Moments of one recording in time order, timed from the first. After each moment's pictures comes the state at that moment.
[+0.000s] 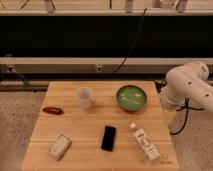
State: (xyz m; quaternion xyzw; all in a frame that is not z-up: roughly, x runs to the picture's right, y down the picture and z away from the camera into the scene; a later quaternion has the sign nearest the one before) arm 0.287 0.108 0.683 -0.28 0.02 0.02 0.96
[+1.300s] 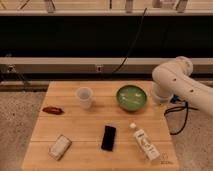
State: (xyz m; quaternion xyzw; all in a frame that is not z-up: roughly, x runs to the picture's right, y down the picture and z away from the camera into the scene) arm 0.235 0.083 0.693 -0.27 0.02 -0.04 0.96
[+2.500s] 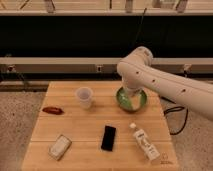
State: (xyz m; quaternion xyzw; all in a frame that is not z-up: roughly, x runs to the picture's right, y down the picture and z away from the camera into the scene) arm 0.122 0.037 0.713 -0.24 0.00 -0.17 0.96
